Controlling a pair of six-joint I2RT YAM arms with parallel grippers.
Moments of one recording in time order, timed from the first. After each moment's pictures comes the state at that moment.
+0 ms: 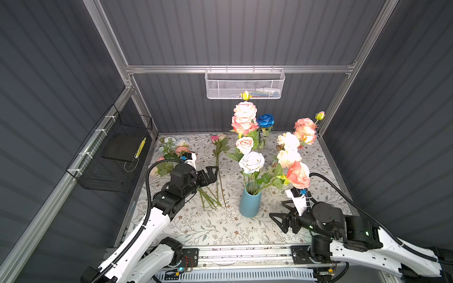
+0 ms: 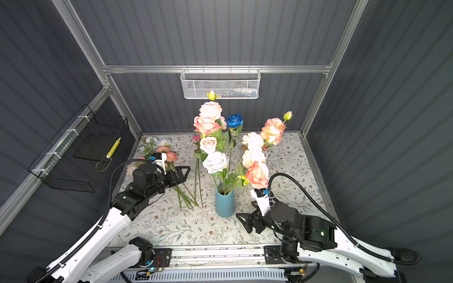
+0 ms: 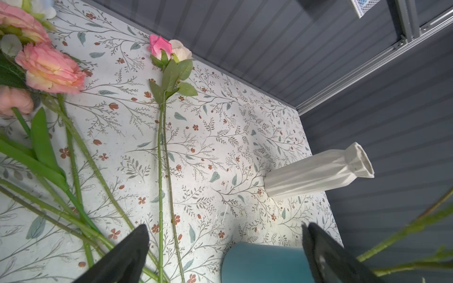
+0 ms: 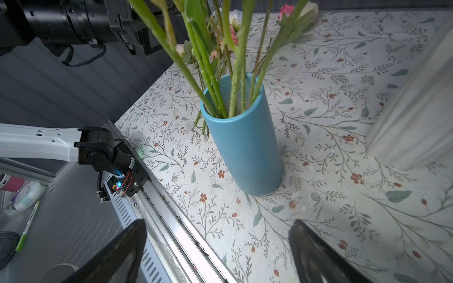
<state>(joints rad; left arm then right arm) -0.48 0.91 0.79 -0.34 0.08 -0.66 1.21 0.47 0.72 -0.75 0.23 0.54</state>
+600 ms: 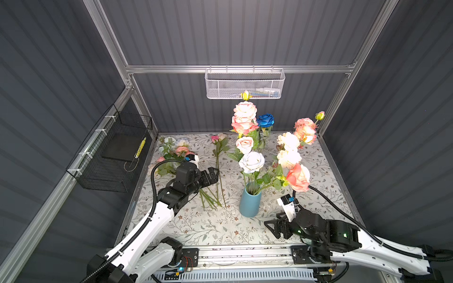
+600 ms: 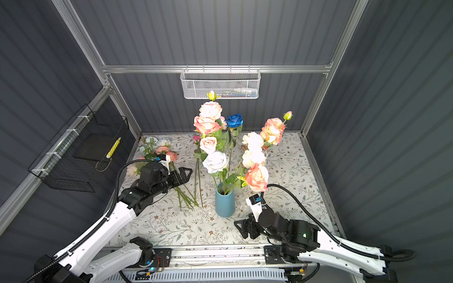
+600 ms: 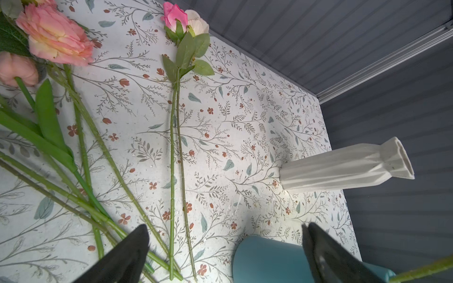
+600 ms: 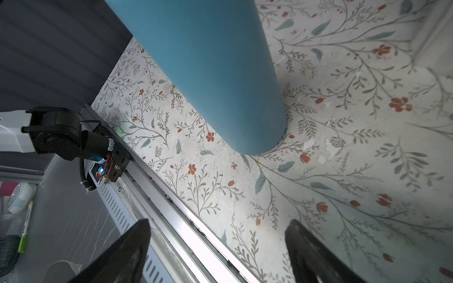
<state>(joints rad) -0.48 1.00 0.79 -0.36 0.10 -0.67 1.21 0.47 0.45 -0.63 0.16 0.74</state>
